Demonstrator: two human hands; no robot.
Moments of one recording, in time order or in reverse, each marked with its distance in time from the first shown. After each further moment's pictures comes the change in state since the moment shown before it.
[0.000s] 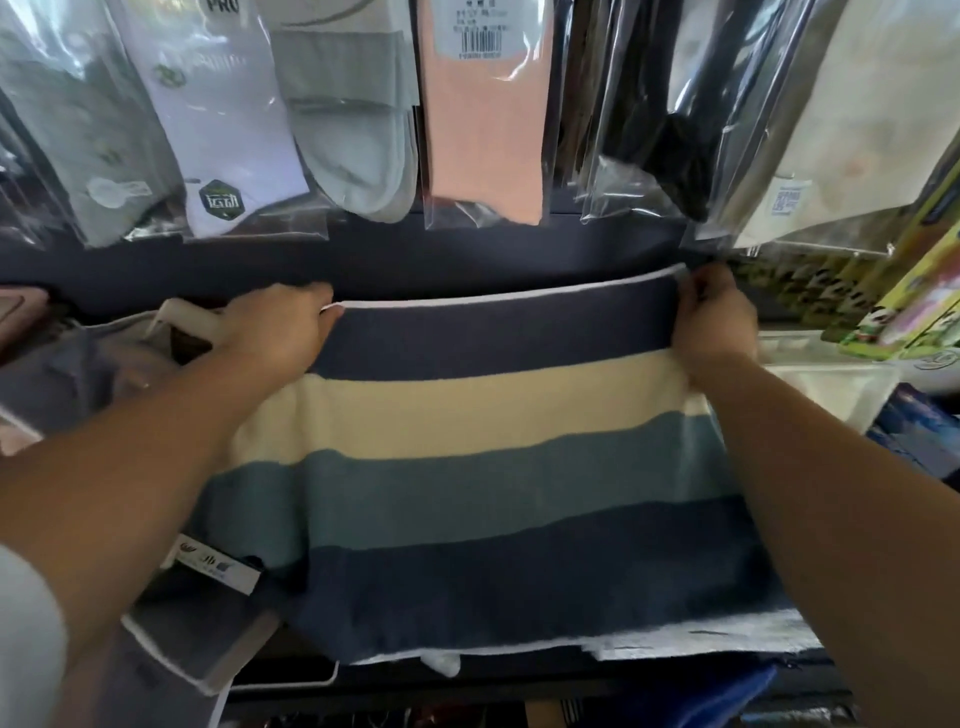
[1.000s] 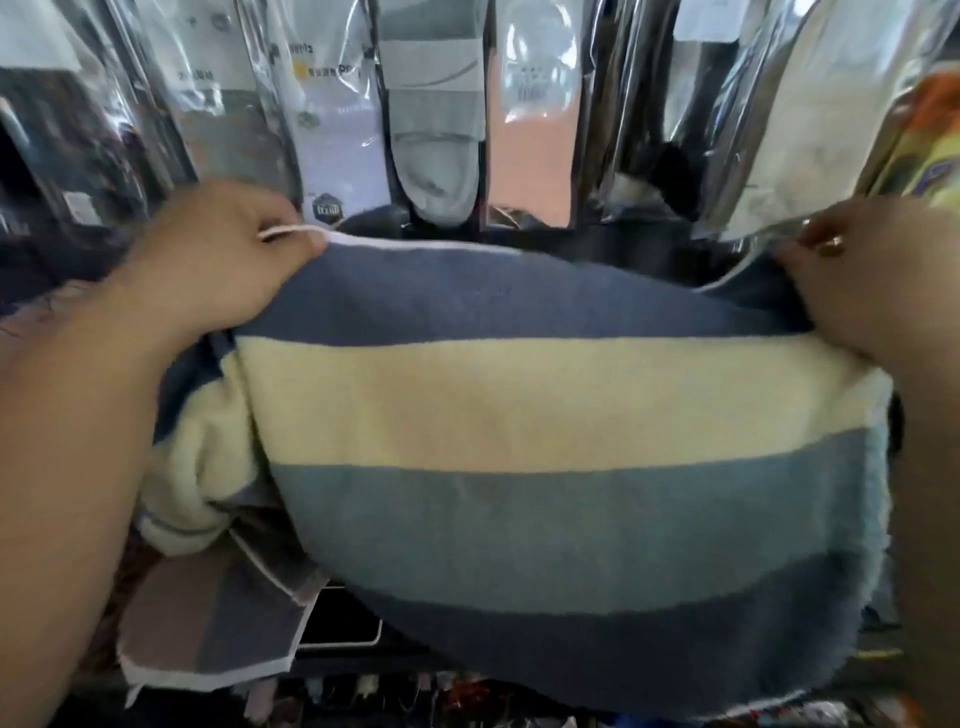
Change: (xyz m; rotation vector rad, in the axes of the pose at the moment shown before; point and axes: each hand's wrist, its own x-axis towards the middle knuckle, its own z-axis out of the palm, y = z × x) left_hand -0.099 -0.028 -0.157 -0.418 0.245 0.064; right_hand -0.108 -0.067 -0.154 -0.305 0.122 -0.408
